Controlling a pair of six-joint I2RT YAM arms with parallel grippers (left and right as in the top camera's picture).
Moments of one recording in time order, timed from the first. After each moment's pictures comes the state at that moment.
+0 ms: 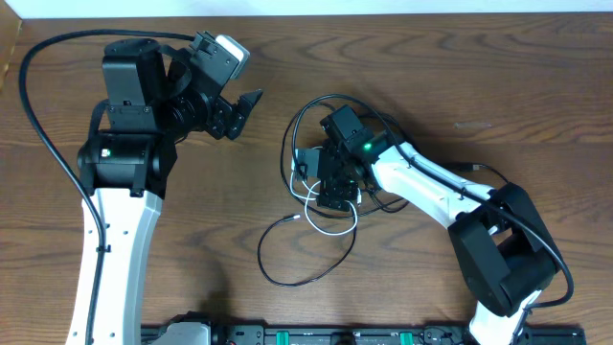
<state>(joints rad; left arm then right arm) -0.05 1.32 1.41 -0.69 0.45 0.49 0.63 1.92 1.27 -0.55 -0.28 -0.77</state>
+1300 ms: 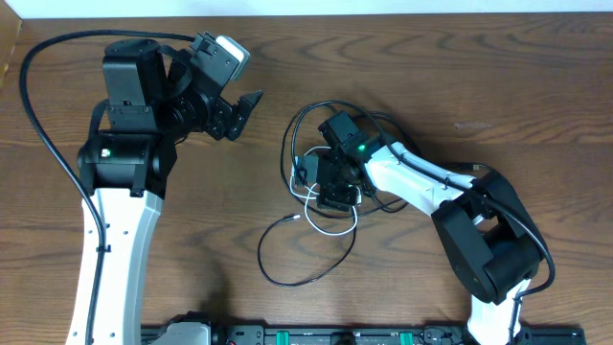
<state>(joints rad) -0.05 1.32 1.41 -0.70 0.45 0.49 0.63 2.00 1.26 -0.55 -0.32 -0.77</state>
